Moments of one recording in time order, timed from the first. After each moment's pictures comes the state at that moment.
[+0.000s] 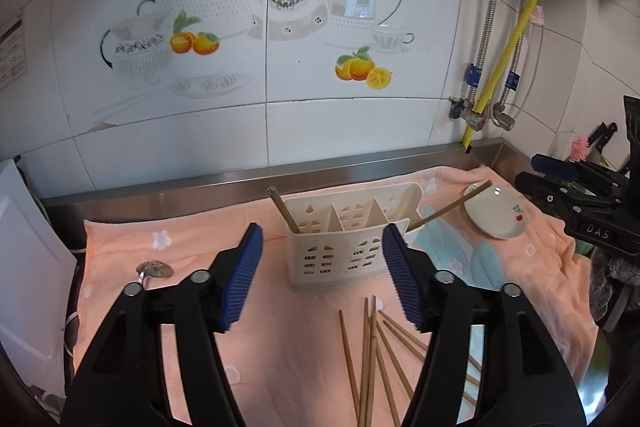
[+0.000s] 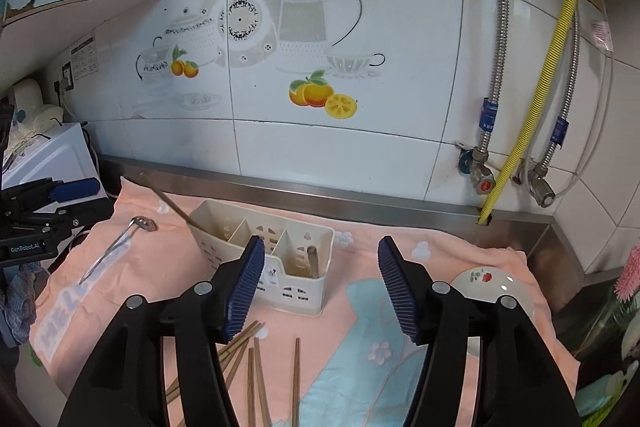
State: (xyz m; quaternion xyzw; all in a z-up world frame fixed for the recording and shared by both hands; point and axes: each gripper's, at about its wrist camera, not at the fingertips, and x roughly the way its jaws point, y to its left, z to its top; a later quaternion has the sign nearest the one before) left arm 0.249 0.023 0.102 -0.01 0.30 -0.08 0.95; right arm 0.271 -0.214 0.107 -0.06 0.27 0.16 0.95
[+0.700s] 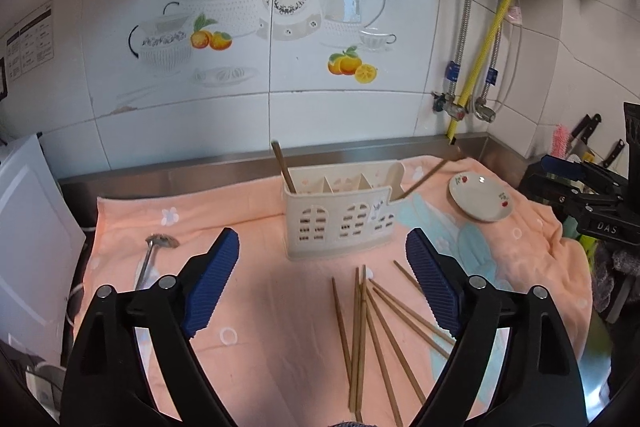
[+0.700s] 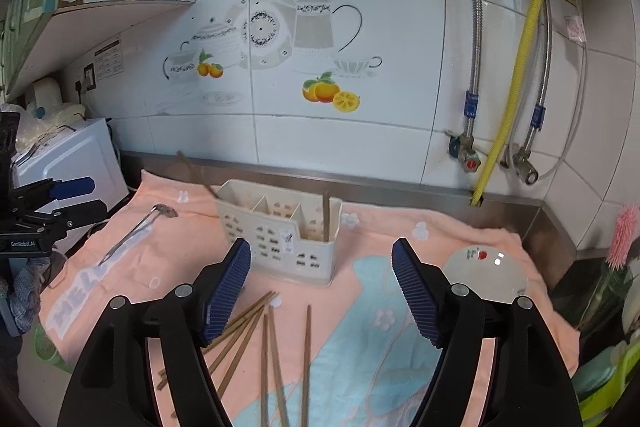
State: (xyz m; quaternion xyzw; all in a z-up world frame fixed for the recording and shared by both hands) left arm 0.177 0.026 0.090 -0.02 0.28 -0.08 0.96; right arm 0.199 -0.235 0.097 -0.05 0.25 0.17 0.95
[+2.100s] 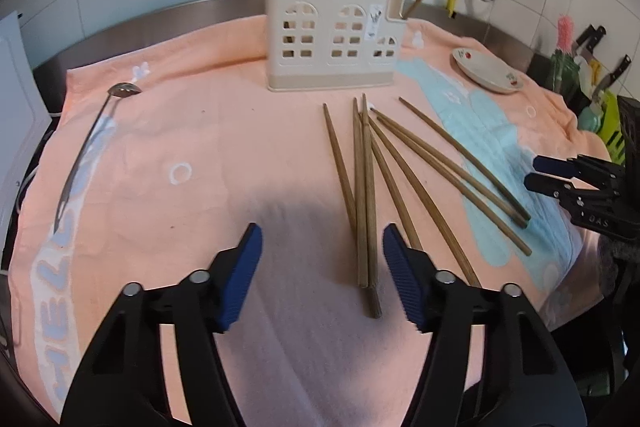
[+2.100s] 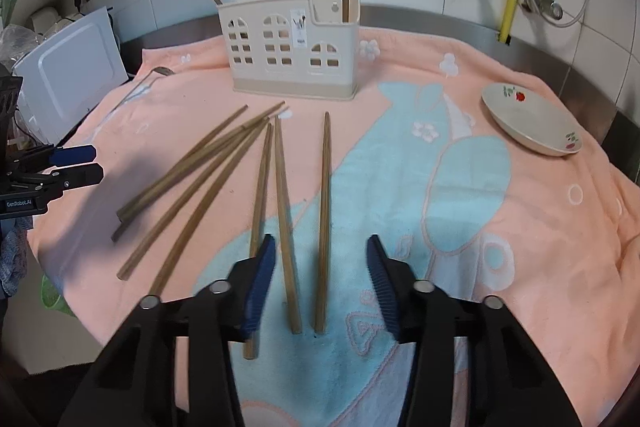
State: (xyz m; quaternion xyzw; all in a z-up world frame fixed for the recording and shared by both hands) left arm 0.134 0.013 -0.080 0.00 0.40 -0.10 0.91; right arm 0.150 -0.246 -0.095 -0.06 0.39 0.18 0.90
